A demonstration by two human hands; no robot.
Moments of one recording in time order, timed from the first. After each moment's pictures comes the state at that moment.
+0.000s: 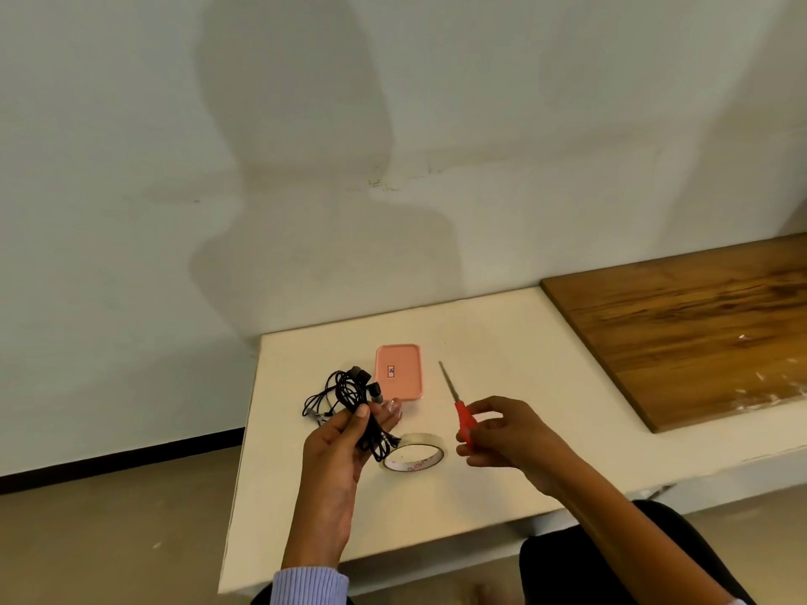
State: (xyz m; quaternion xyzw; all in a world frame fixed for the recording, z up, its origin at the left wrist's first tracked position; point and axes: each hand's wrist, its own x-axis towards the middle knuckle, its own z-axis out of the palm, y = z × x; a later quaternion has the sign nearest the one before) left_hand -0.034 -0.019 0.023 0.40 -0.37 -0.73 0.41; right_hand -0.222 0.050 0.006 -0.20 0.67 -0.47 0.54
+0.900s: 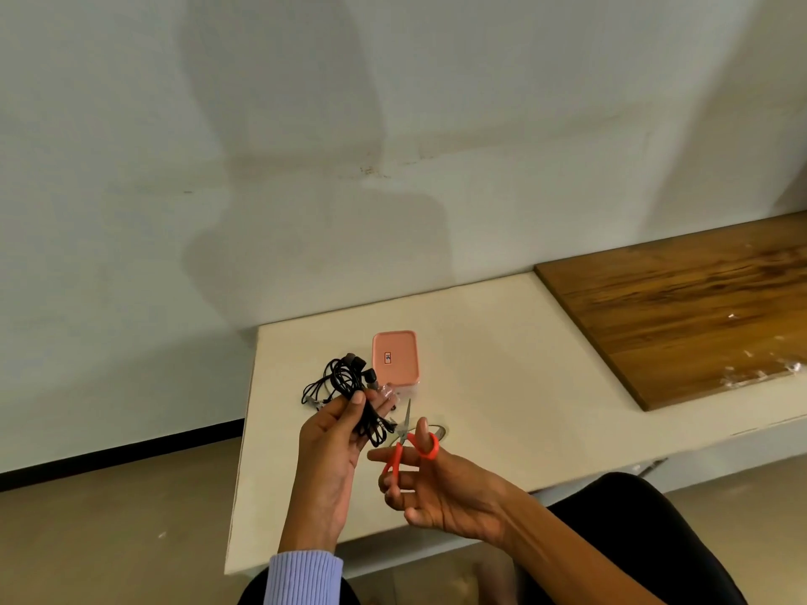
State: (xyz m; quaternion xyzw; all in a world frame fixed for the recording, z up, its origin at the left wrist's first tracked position) left_hand -0.026 -0.017 0.017 0.38 -0.40 -0.73 0.41; right_hand -0.153 0.055 -0.035 -0.10 0.27 -0.47 0.84
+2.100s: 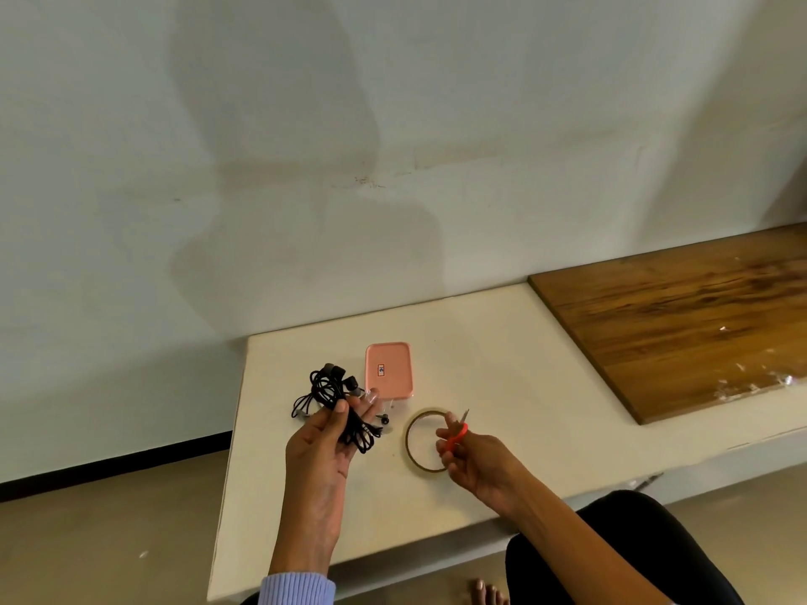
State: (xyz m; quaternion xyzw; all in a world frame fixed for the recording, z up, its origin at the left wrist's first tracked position) left_hand -0.033 -0.026 0.014 0.39 -0.35 -0.73 0.45; right_hand -0.206 0.040 -0.066 0.01 0.51 -0.58 0.64
